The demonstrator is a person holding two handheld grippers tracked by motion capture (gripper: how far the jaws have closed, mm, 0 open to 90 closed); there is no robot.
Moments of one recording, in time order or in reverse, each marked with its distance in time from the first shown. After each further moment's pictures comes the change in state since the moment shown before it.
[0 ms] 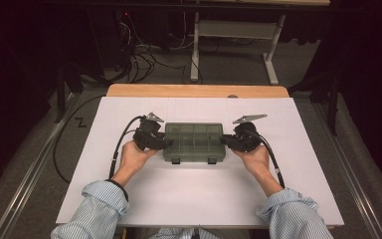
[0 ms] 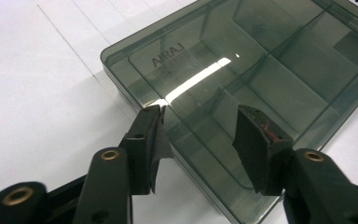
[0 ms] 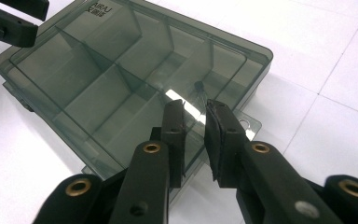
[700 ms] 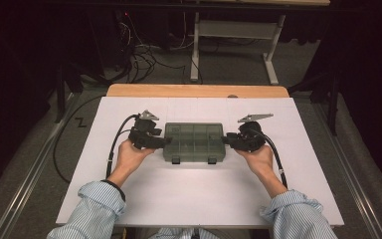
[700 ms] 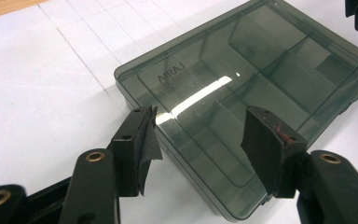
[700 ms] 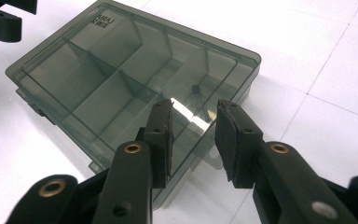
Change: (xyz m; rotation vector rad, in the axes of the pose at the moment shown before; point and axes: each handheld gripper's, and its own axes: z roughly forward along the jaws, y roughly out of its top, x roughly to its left) left arm 0.000 -0.001 -0.019 -0.084 0.007 -0.013; right arm -0.004 0.000 -0.013 -0.025 0.011 0.026
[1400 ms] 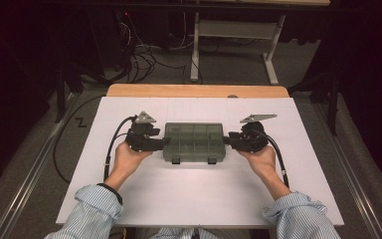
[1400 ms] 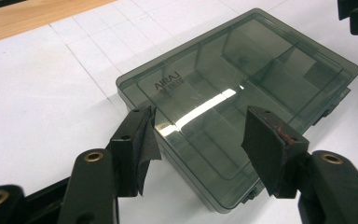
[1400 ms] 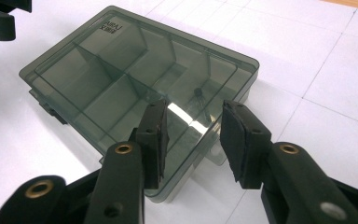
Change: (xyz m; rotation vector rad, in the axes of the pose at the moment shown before) left arm -0.007 -0.005 -0.014 -0.060 0.017 0.022; right arm 0.003 0.000 -0.011 -0.022 0.002 -0.014
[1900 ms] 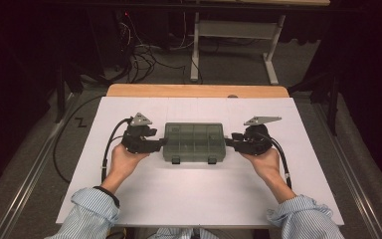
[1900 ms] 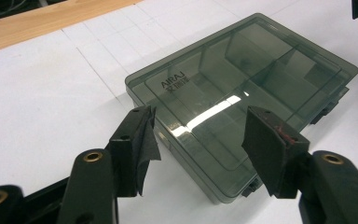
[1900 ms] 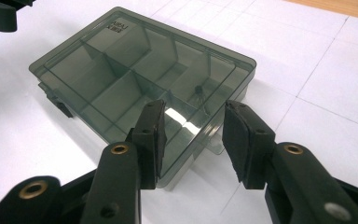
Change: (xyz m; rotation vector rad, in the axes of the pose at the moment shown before) left arm 0.000 -0.007 -0.011 -0.036 0.016 0.003; right arm 0.003 -0.006 -0.013 -0.019 -0.005 -0.023
